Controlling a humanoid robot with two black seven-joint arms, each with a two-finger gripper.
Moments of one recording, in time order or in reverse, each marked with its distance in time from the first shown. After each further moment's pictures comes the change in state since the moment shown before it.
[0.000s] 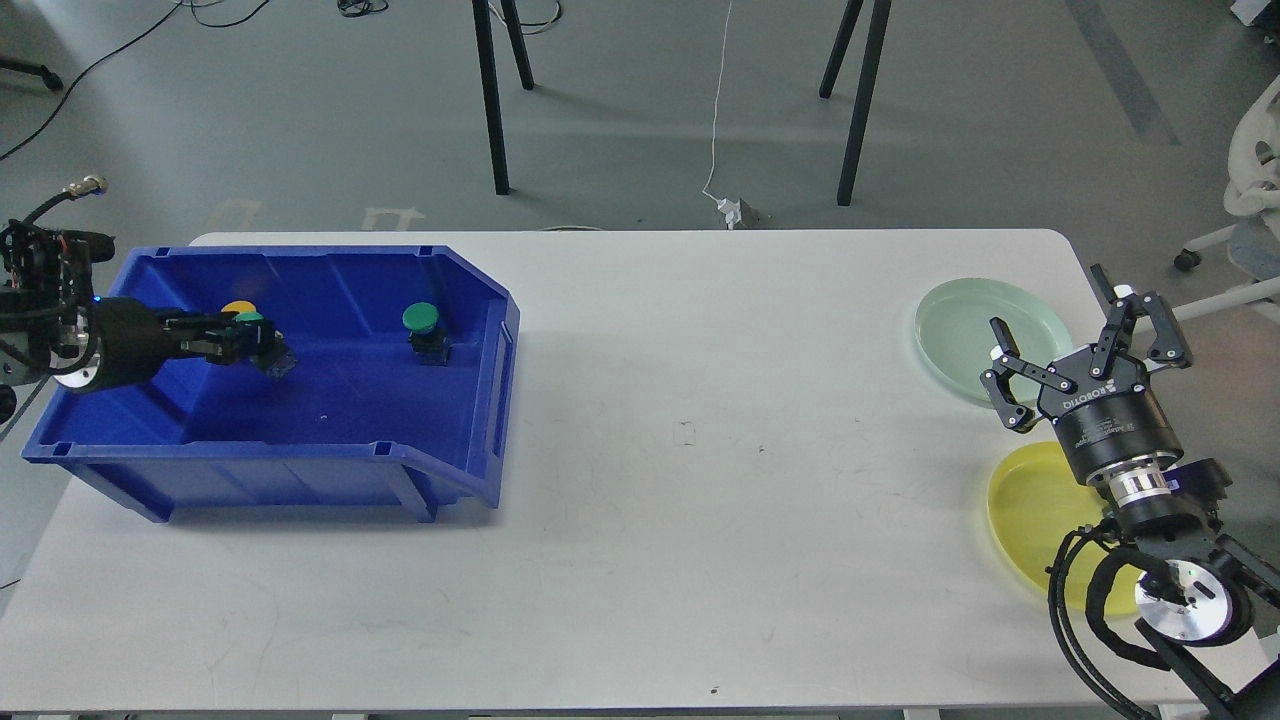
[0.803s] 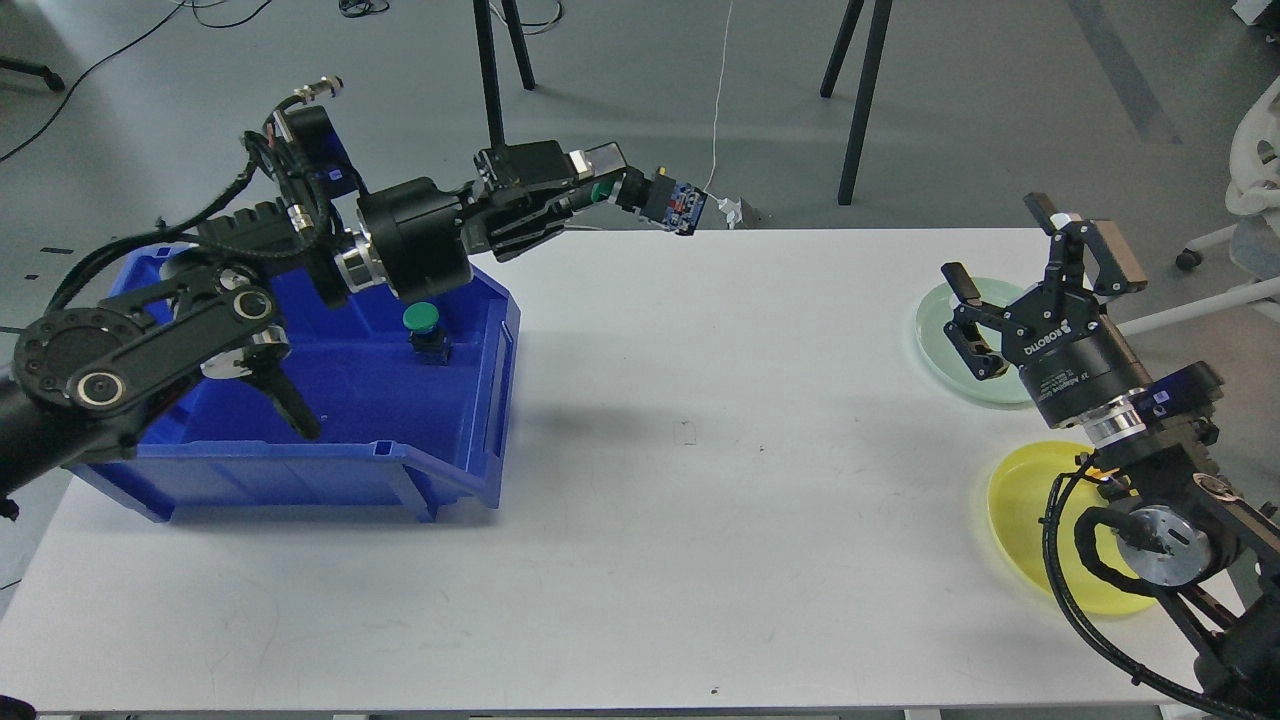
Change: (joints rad) left arm 0.041 -0.352 -0.302 -0.388 -0.675 -0.119 0.000; right arm 0.136 0.003 -0.010 0.030 -0.416 -0.015 0.000
